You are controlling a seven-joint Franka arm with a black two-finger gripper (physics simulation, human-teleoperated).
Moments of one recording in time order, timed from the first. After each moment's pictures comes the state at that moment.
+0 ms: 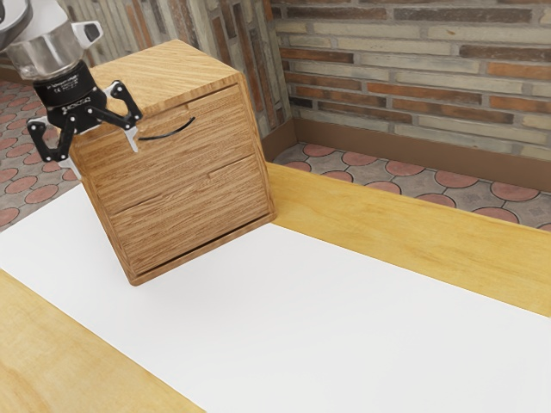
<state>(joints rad) 0.80 0.03 -0.47 -1.28 -0.05 1.37 -0.83</state>
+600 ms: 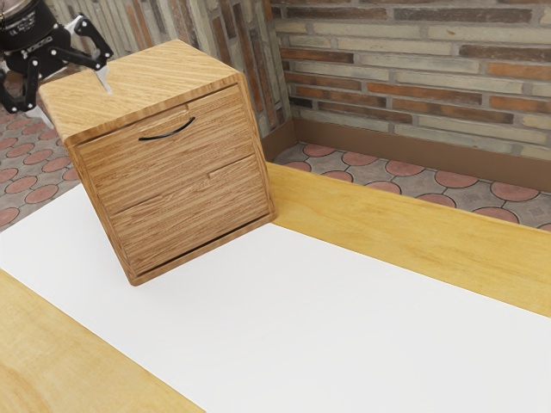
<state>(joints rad) 0.81 -0.03 -0.46 -1.13 -0.03 1.34 -0.87</state>
